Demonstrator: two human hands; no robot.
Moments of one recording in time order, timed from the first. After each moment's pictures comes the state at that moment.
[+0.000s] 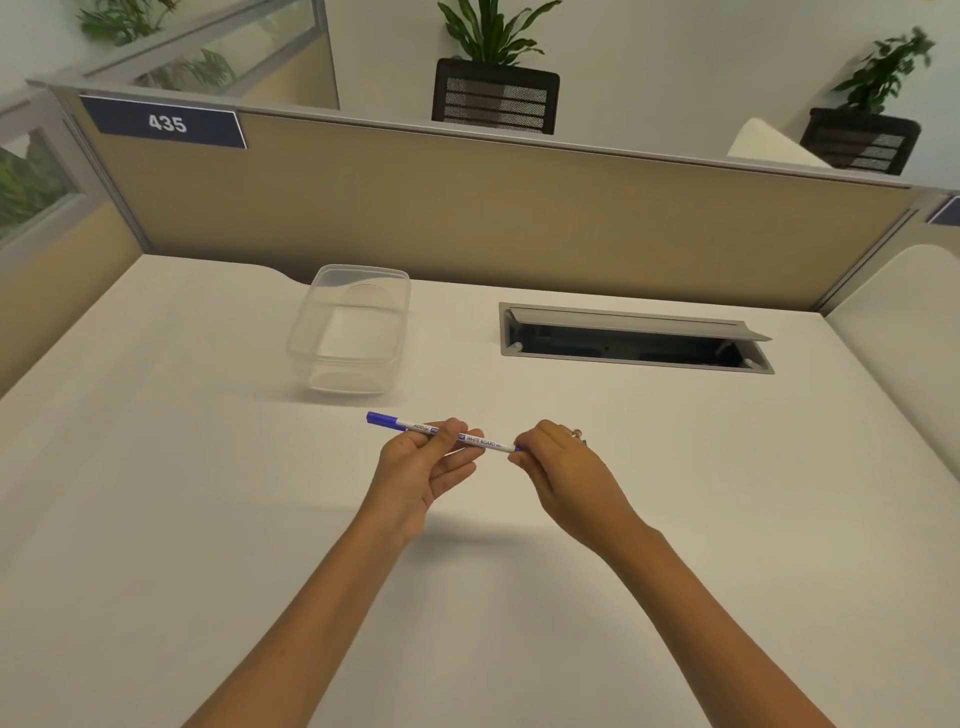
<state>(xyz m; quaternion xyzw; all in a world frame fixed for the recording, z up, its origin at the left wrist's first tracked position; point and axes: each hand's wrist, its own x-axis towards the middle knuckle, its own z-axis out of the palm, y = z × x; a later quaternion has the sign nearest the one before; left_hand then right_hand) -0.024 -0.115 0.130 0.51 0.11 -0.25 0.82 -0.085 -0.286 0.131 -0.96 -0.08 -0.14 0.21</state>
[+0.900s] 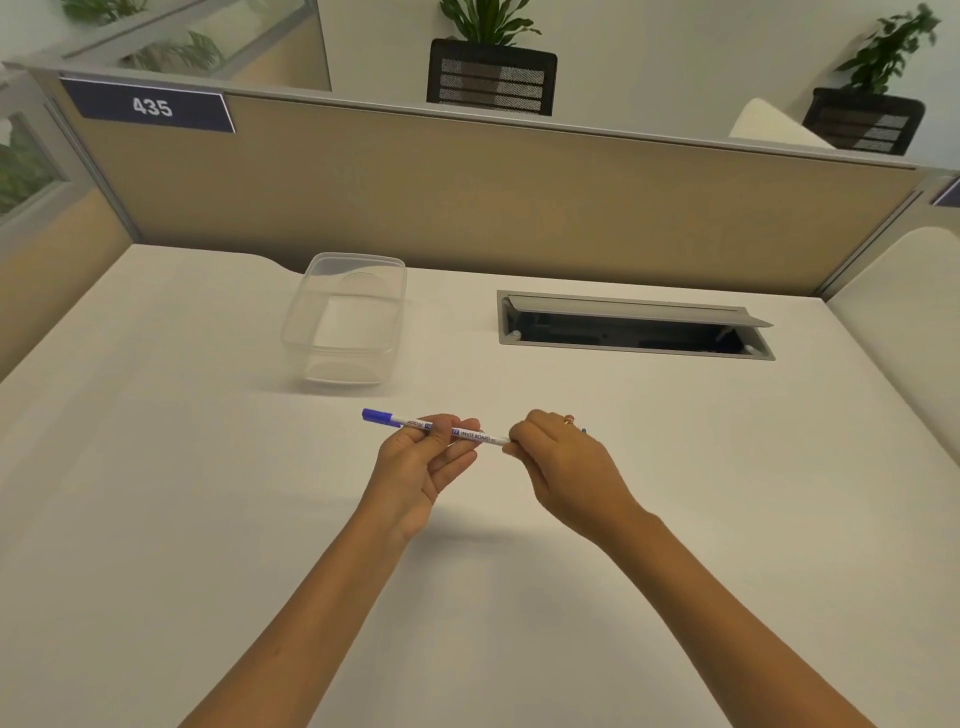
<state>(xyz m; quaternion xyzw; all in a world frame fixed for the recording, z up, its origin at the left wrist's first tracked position) -0.028 -0.116 0.130 0.46 0.11 -0.25 0.84 -0.085 -0.281 0.138 -0.97 -0.09 -0.14 0.16</state>
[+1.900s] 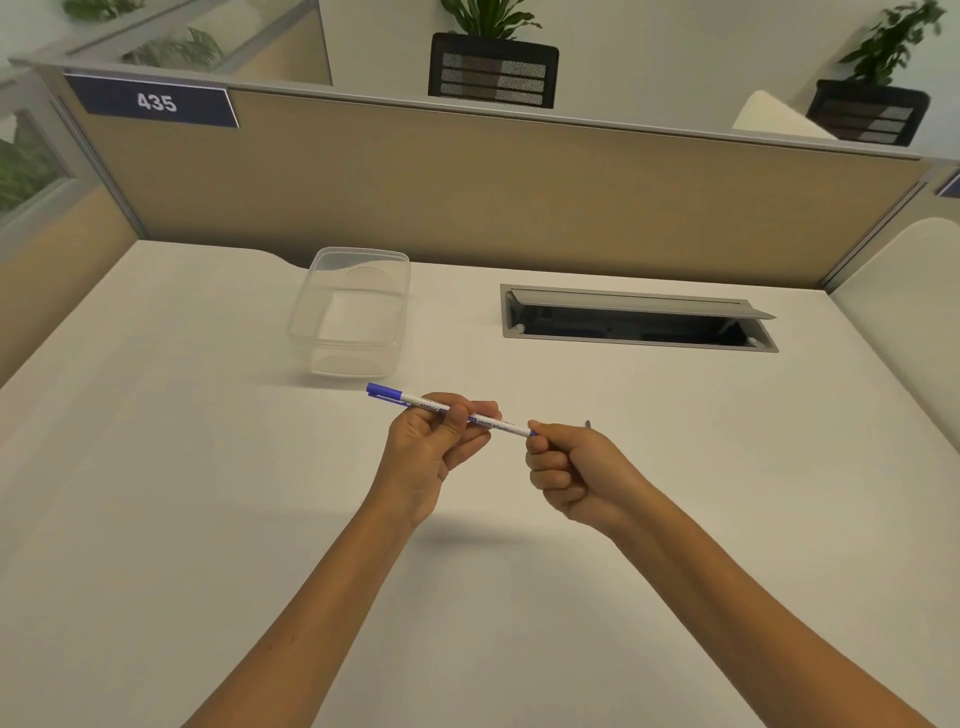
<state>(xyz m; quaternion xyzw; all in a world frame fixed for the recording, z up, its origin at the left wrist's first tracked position) -0.035 -0.116 0.139 0.49 -0.03 -0.21 0.85 -0.089 -0.276 0.165 -0.49 0.29 0.18 0.80</state>
